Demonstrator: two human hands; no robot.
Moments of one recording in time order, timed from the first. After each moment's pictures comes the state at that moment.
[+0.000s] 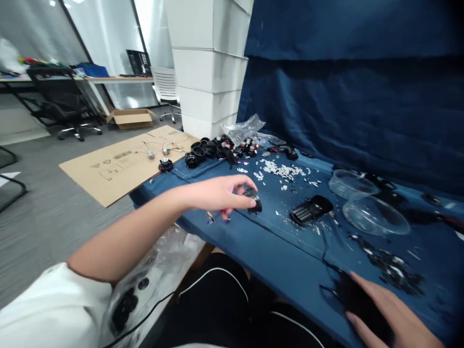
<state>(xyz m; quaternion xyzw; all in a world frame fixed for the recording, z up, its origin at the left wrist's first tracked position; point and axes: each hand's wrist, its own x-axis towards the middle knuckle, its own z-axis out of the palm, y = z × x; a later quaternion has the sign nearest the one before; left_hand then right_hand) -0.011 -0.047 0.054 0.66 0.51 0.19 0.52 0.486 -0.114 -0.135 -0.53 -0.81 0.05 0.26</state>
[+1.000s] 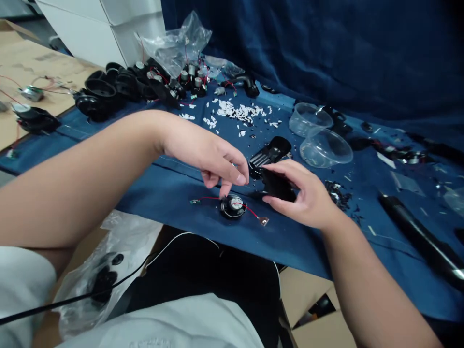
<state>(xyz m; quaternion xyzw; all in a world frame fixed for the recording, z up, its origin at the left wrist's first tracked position) 0.083 0.051 0.036 0.73 0.32 -0.11 0.60 0.398 -0.006 -0.048 -0.34 -0.88 0.16 0.29</state>
